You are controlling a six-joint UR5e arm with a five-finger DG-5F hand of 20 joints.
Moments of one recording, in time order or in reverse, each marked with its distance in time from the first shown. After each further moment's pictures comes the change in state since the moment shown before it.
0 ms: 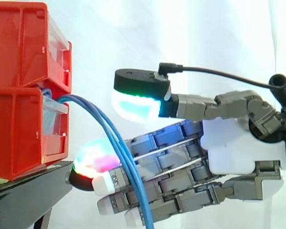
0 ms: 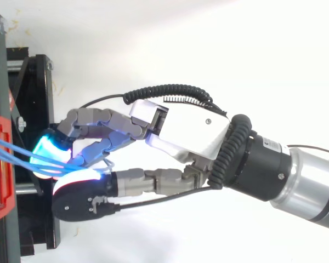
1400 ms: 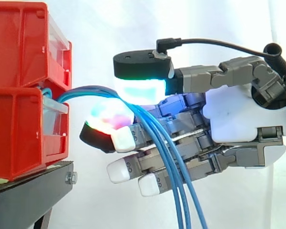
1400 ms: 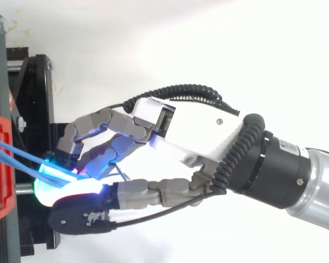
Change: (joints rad) arm 0.001 0.031 0.026 -0.058 -0.003 0.003
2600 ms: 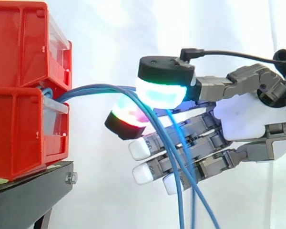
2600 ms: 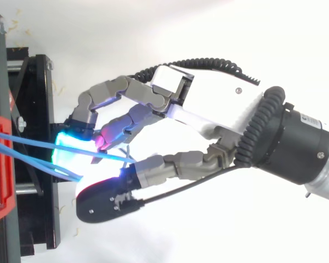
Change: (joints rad) arm -0.027 0.038 -0.022 -0.084 0.000 0.008
